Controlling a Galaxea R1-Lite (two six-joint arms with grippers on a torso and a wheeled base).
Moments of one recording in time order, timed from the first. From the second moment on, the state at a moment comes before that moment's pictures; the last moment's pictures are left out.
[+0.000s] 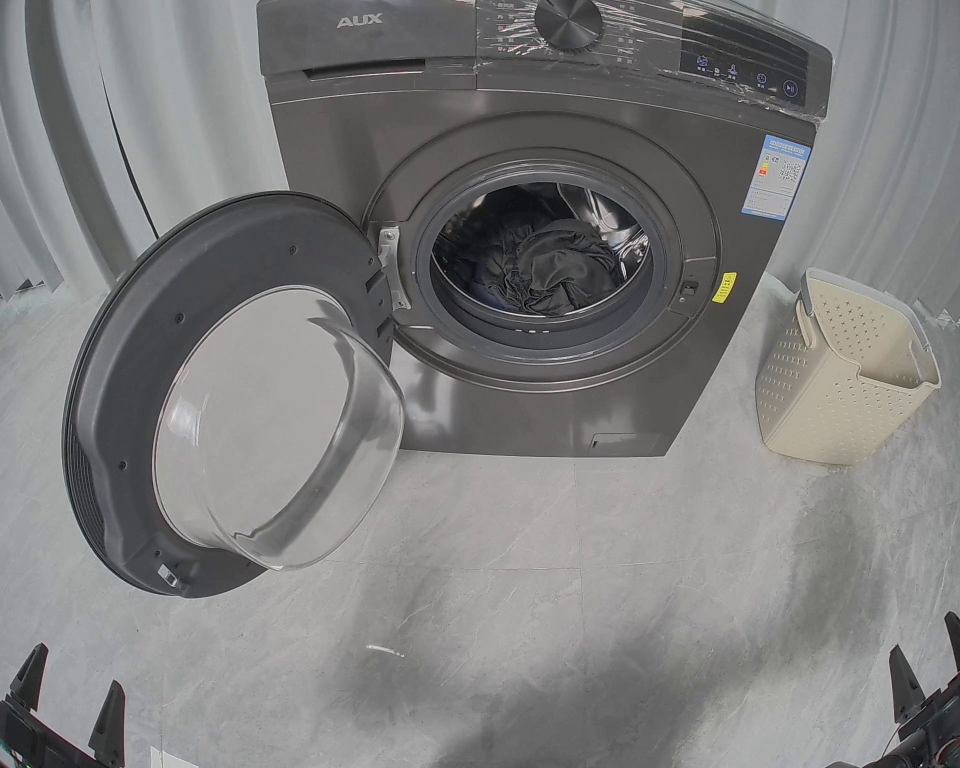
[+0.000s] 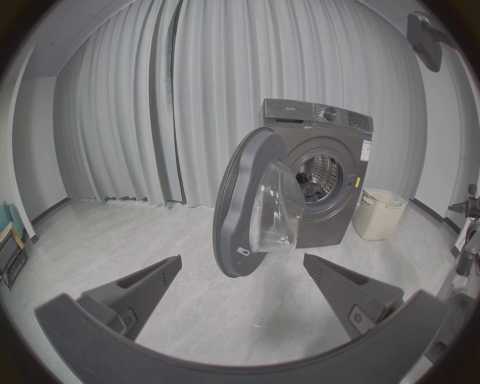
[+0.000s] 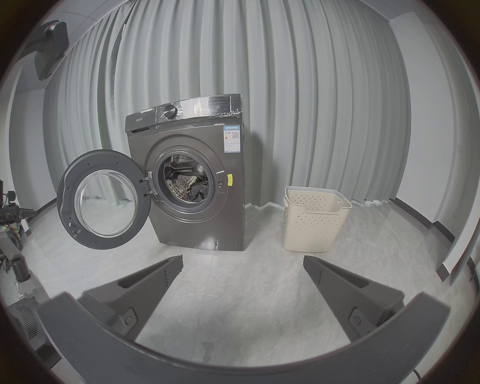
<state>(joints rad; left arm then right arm) 0.00 0.01 -0.02 0.00 0.02 0.01 0.00 0.01 -0.02 0.00 -0.02 0.01</state>
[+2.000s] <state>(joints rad) 0.00 0.59 -0.38 -0.27 -0.18 0.02 -0.01 0.01 -0.02 0.00 -0.02 0.01</state>
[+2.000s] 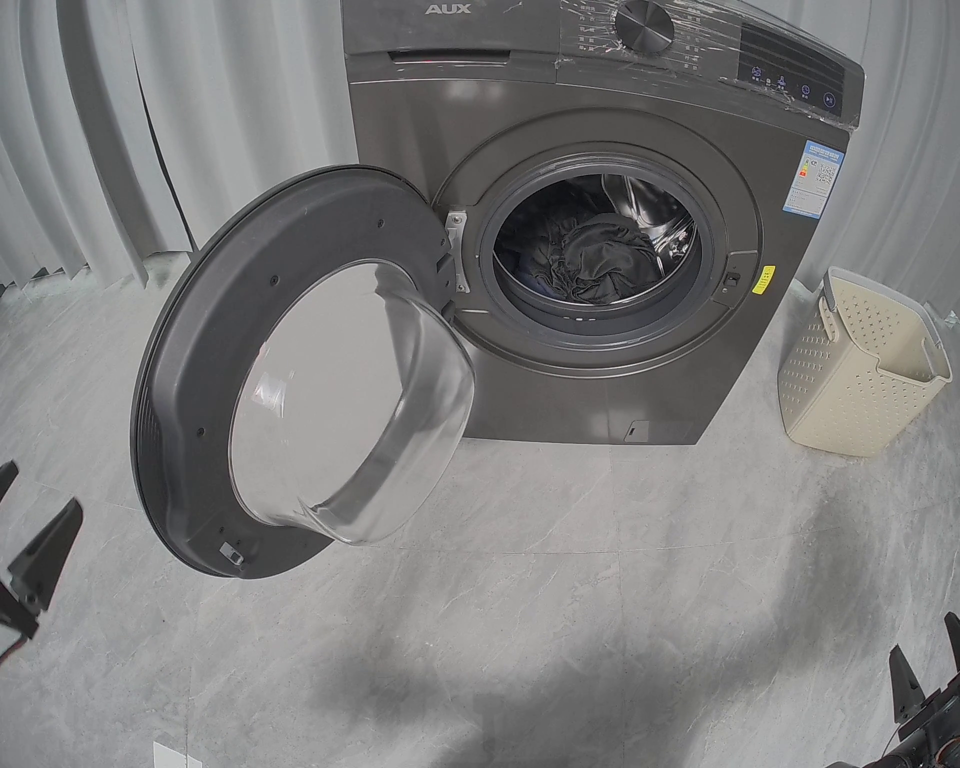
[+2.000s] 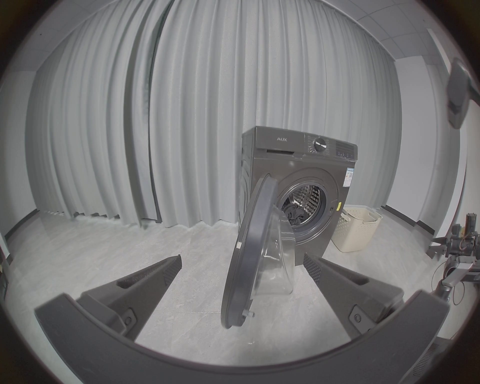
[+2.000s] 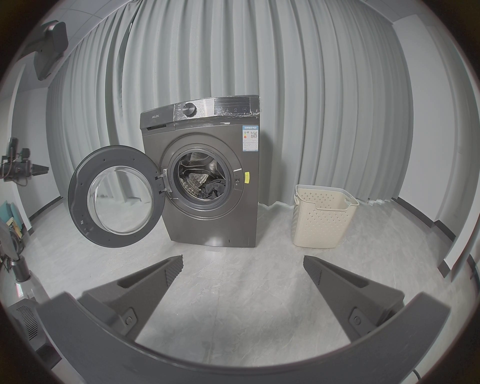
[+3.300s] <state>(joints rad) -0.30 1.10 -0.55 -0.53 -0.33 -0.06 0.00 0.02 -0.02 0.00 -0.02 0.01</state>
